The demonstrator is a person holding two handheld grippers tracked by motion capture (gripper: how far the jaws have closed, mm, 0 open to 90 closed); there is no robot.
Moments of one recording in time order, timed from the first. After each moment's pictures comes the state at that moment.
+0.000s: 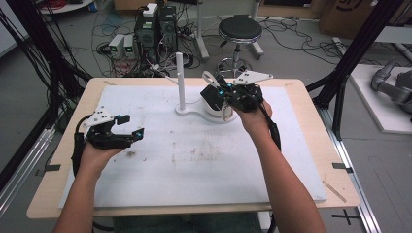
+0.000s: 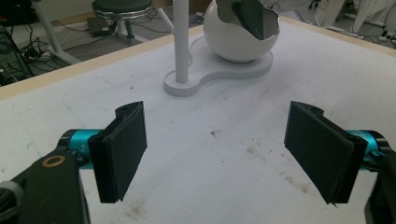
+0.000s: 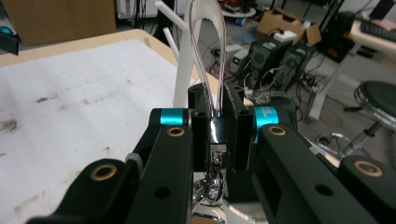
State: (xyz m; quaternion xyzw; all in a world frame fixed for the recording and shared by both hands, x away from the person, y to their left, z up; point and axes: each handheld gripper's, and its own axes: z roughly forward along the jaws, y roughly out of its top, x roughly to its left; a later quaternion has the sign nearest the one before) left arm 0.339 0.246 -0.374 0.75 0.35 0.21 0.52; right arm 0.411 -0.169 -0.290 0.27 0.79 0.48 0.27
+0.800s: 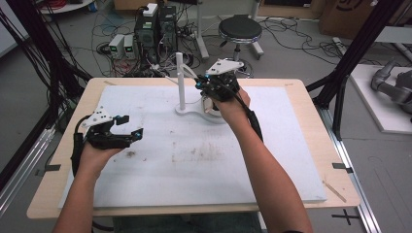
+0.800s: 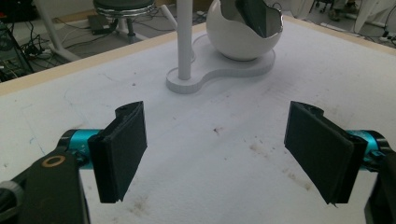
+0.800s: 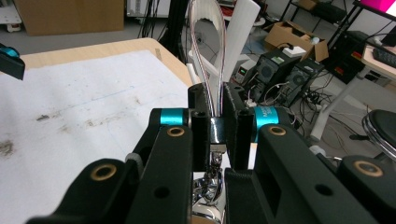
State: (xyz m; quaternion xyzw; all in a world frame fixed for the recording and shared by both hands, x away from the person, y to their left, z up) left arm 0.340 0.250 -0.377 0.75 0.35 0.20 0.52; right arm 0.432 -0.107 -0.275 0.23 0.81 0.47 0.28
